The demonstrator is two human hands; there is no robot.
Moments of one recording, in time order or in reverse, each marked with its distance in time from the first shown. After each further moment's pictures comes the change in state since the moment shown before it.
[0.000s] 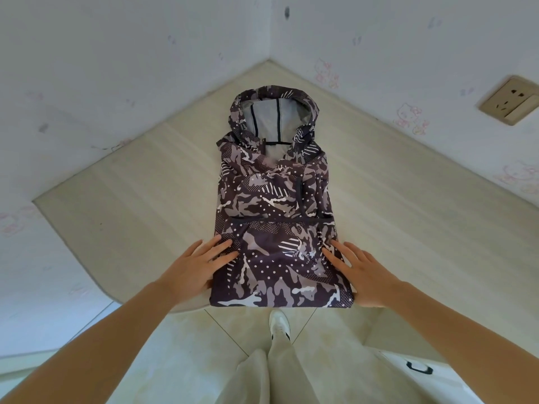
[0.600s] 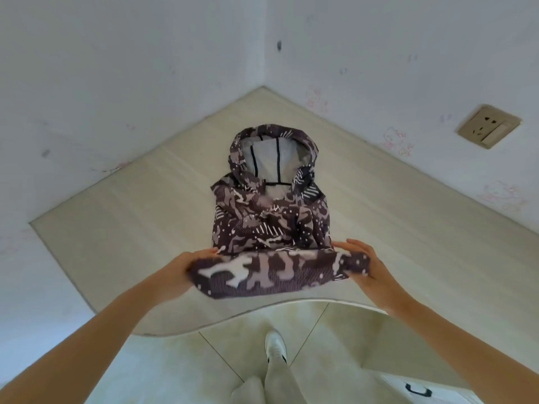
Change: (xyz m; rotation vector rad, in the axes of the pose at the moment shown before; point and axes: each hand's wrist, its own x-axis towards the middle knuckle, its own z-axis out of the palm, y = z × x) left_hand 0.009 -0.009 -0.059 -1.441 0.070 -0.328; right_hand -0.028 -0.011 -0.065 1.118 0.475 0.164
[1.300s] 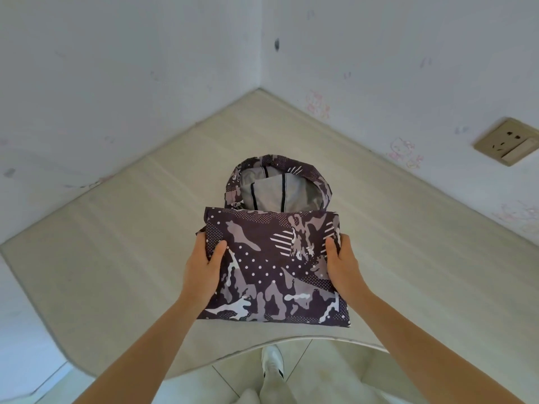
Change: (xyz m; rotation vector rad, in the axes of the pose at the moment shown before) left_hand 0.086 0.031 0.049 0.065 0.614 -0.014; right_hand 0.108 -0.018 0.031 0.115 0.261 0.359
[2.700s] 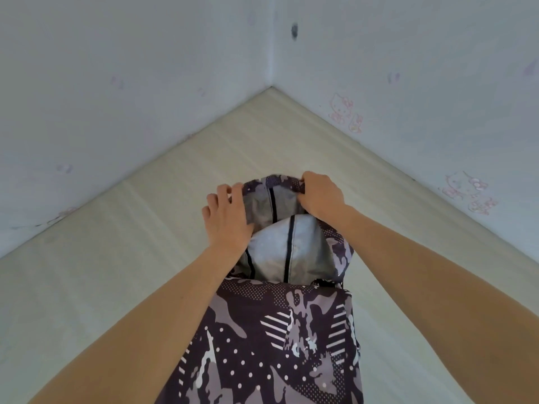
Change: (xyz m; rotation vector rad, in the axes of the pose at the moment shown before) left_hand 0.229 0.066 0.095 0.927 0.098 0.151; right_hand 0.285 -0.128 0.055 -0.792 -0.160 -0.349
